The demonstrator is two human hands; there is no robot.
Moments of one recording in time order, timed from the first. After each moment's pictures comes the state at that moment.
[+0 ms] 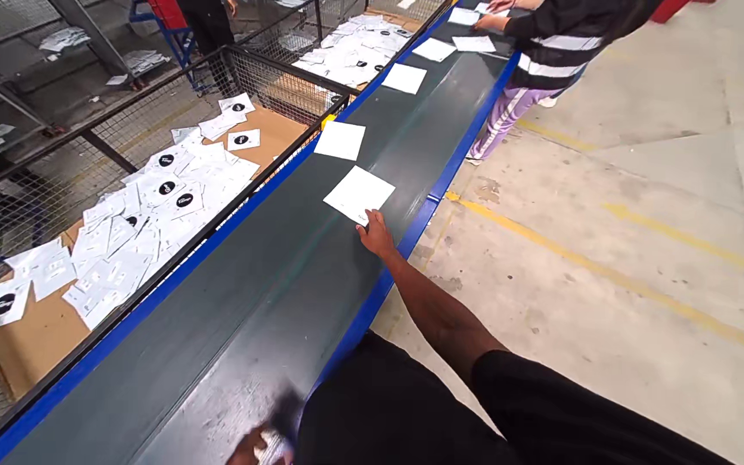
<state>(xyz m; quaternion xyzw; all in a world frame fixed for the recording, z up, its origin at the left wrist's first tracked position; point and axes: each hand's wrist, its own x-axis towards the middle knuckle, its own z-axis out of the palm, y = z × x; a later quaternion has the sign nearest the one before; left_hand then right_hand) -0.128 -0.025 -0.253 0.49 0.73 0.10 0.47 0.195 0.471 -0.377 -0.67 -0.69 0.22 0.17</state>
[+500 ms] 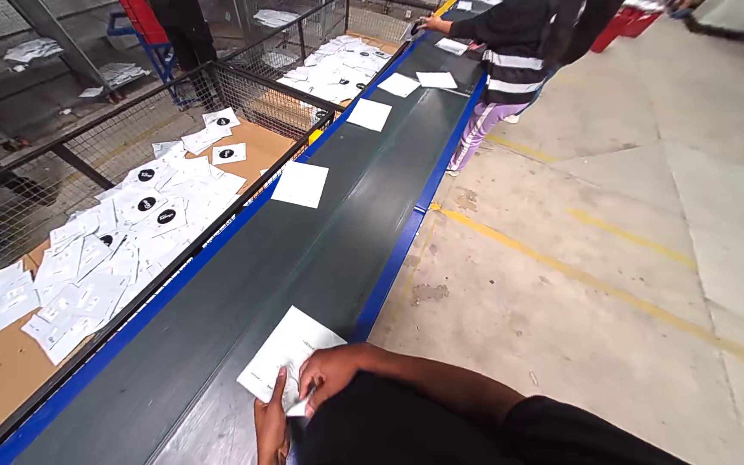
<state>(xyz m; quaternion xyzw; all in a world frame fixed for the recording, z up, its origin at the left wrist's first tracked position) -0.064 0.093 -0.326 0.08 0.62 0.59 0.52 0.090 0.234 -0.307 -0.06 -0.80 0.59 -0.01</state>
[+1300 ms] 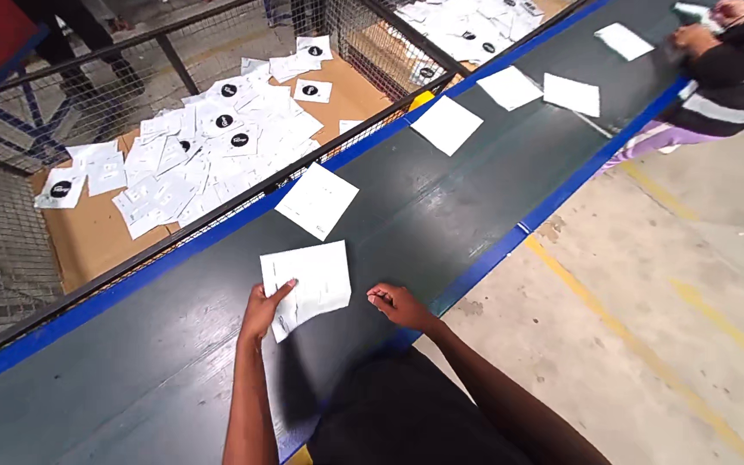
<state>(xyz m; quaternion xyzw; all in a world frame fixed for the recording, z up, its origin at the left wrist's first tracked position) -0.231 0.177 -0.291 0.20 0.65 0.53 0.51 0.110 0.316 -0.349 -0.36 -0.78 0.51 0.06</state>
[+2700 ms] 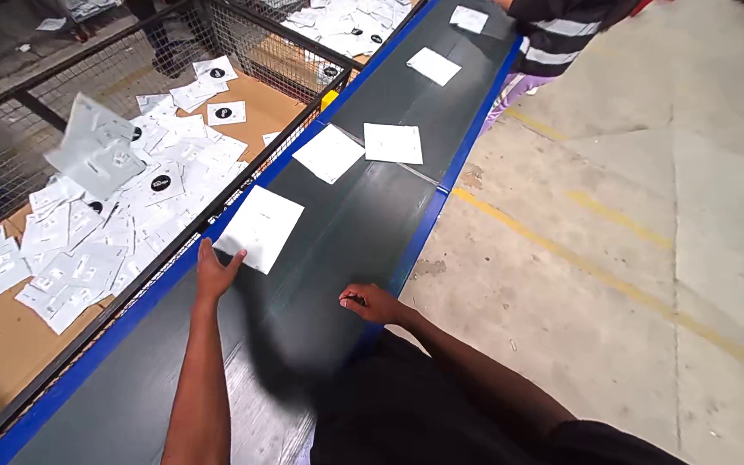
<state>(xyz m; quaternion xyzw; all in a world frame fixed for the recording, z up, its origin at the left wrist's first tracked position) -0.300 0.338 -0.326 0.51 0.77 0.27 0.26 0.138 0.304 -0.329 -0.37 -0.77 0.50 0.10</state>
